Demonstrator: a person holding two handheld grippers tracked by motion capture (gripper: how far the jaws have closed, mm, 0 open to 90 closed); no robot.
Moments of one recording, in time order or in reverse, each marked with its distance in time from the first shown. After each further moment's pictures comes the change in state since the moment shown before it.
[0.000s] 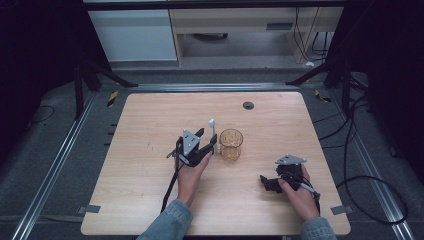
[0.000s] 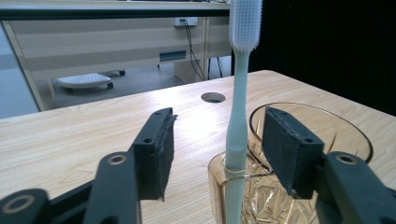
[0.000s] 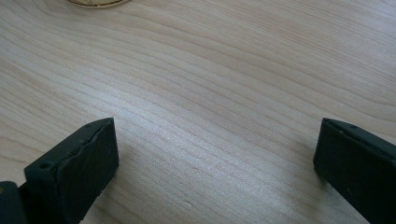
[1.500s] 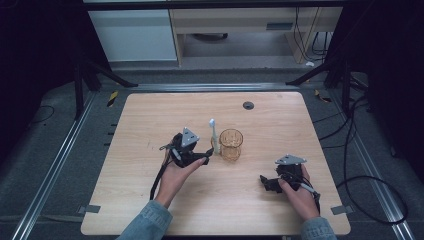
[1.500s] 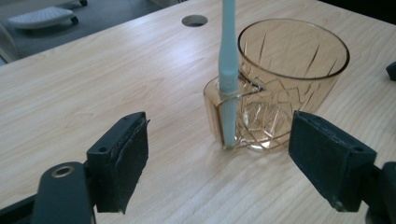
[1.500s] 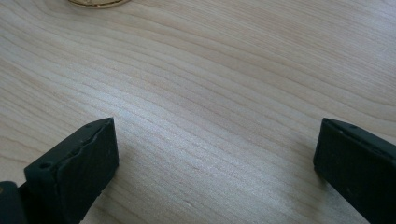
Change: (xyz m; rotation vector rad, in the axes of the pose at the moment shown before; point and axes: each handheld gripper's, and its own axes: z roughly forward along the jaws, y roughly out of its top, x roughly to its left) left arm 0.017 0.021 -0.020 0.368 -0.114 0.103; right arm 0.000 0.000 0.000 0.001 -0.001 0.000
